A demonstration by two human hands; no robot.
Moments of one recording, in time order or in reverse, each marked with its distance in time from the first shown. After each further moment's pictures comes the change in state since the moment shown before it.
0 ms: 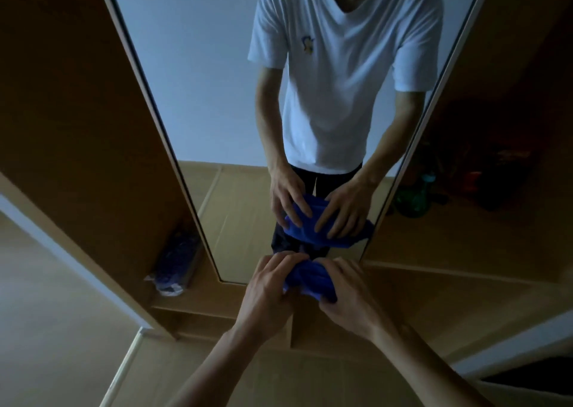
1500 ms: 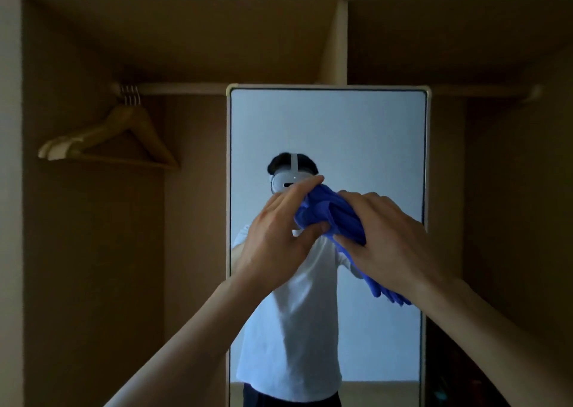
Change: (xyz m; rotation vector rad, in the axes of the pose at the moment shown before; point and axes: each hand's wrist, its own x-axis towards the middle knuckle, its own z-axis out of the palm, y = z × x) left_hand 0.173 0.198 -0.378 -0.011 0.560 0.630; right_hand 0.080 -0.242 -0.392 -0.413 0.888 -0.240
